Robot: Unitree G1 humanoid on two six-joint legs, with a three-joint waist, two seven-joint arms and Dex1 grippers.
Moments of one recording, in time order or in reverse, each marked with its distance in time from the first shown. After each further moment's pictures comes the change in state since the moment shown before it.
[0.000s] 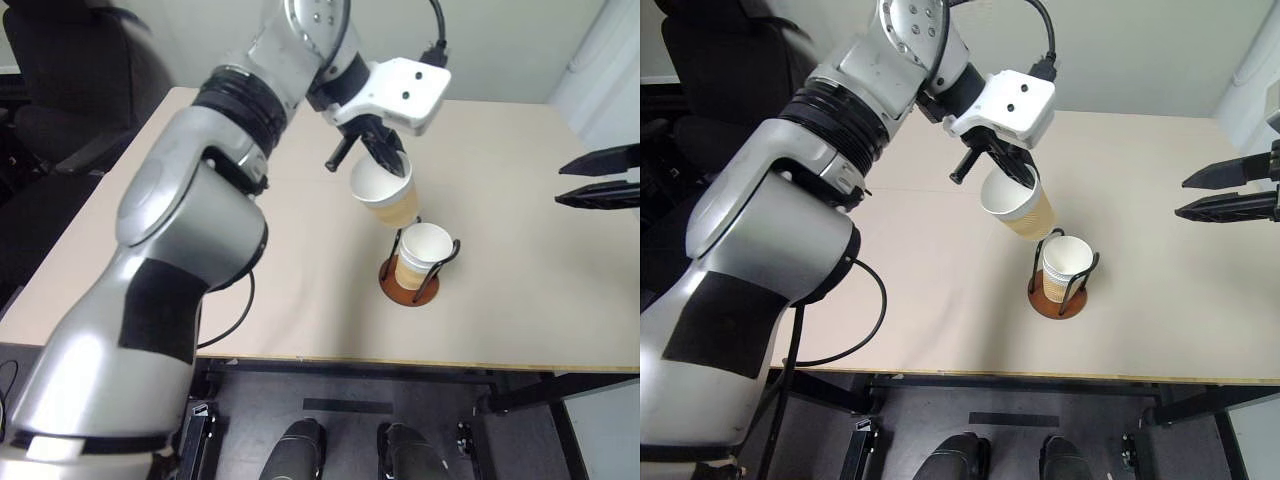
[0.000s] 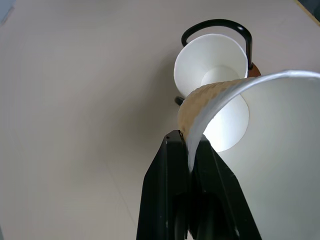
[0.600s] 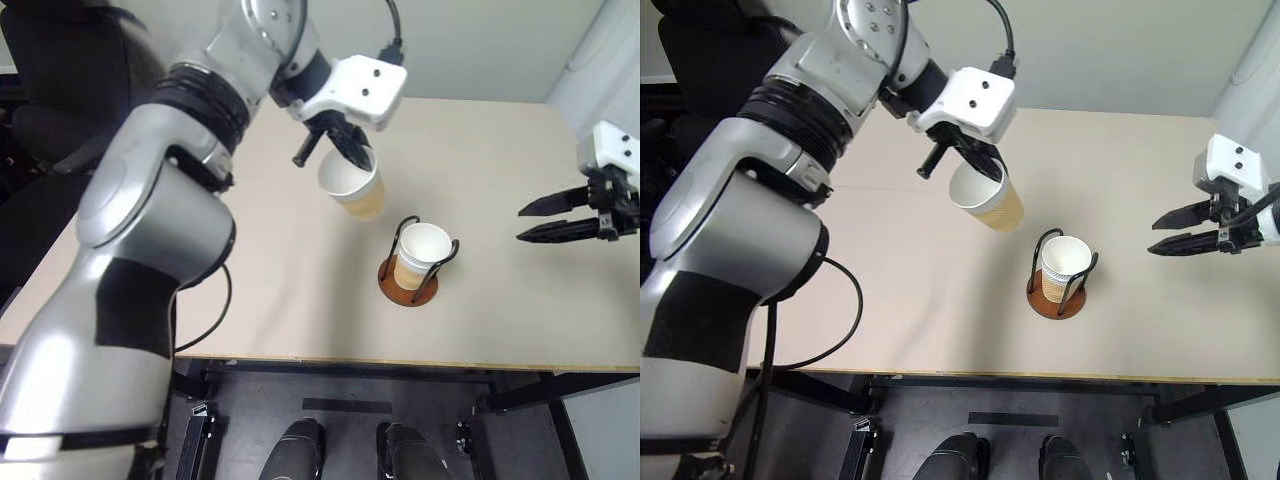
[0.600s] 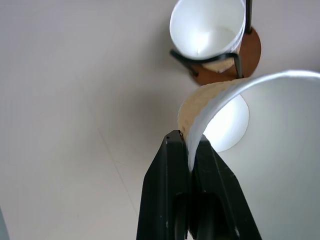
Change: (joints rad) left arm 0.021 0.114 -0.074 -0.038 -0.037 -0.004 0.000; right arm 0.037 0.131 0.174 0.068 -0.120 -0.176 0.028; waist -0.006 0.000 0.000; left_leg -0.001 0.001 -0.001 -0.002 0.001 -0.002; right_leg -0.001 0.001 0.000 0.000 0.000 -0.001
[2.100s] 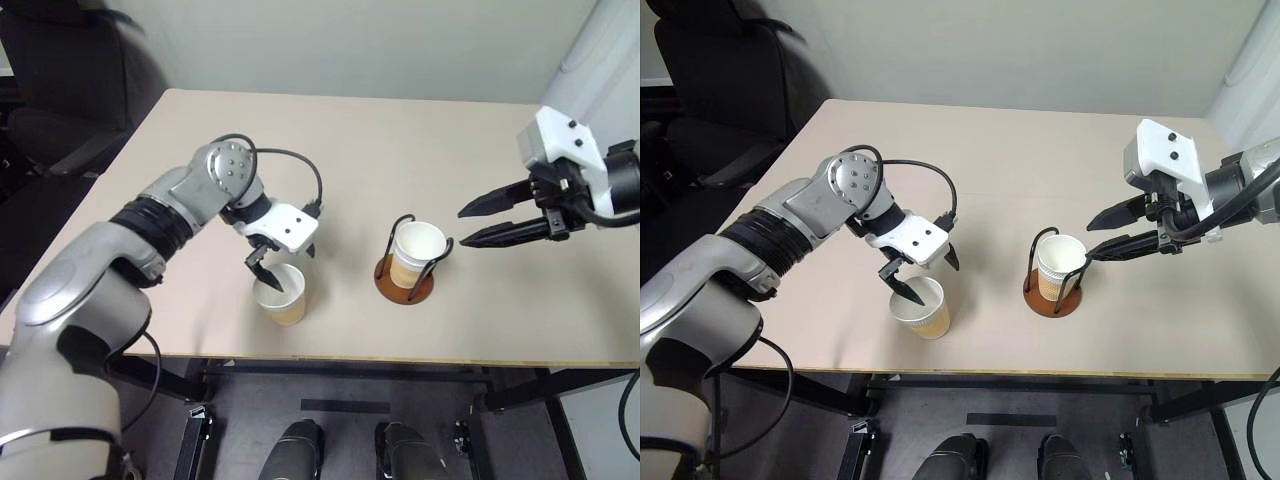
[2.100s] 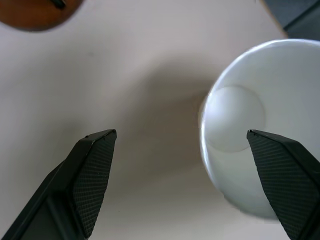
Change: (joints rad) left arm 0.504 0.369 -0.182 -0.528 -0.020 0.005 0.001; right arm -0.169 0.100 0.080 -0.292 0.125 0.283 -0.092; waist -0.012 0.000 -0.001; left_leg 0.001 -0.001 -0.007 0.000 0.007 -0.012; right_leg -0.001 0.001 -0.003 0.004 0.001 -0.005
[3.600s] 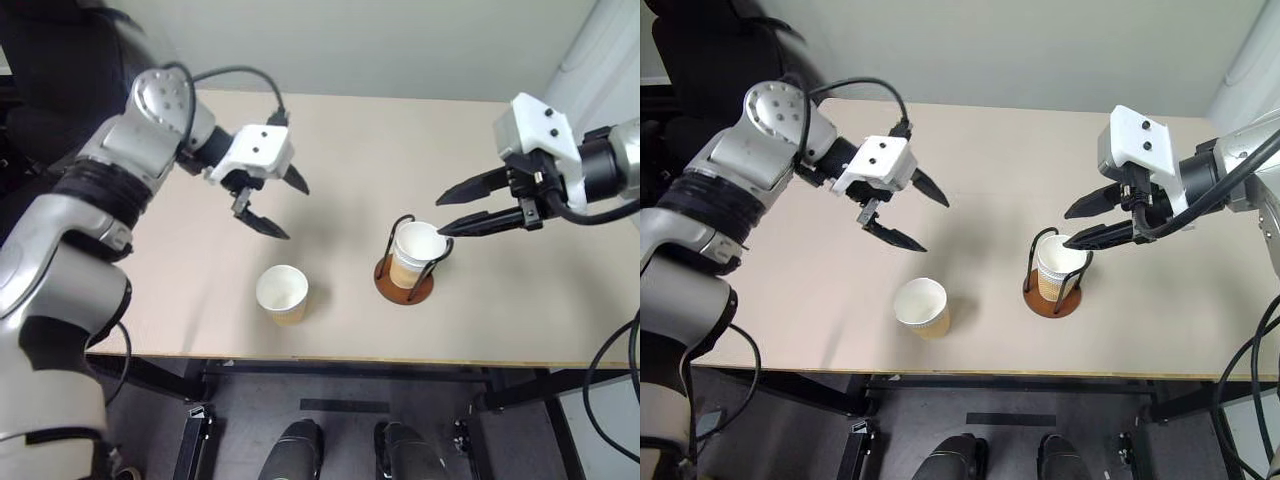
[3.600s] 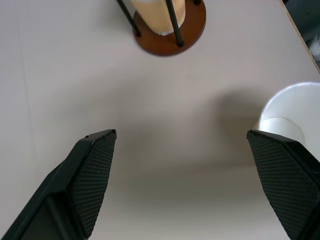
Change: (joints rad) left arm -0.152 0.050 0.143 0.090 -0.198 0.131 0.000; right arm -0.069 0.119 0.006 -0.011 -0.079 0.012 0.004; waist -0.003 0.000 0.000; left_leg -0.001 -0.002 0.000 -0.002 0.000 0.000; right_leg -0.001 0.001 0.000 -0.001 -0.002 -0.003
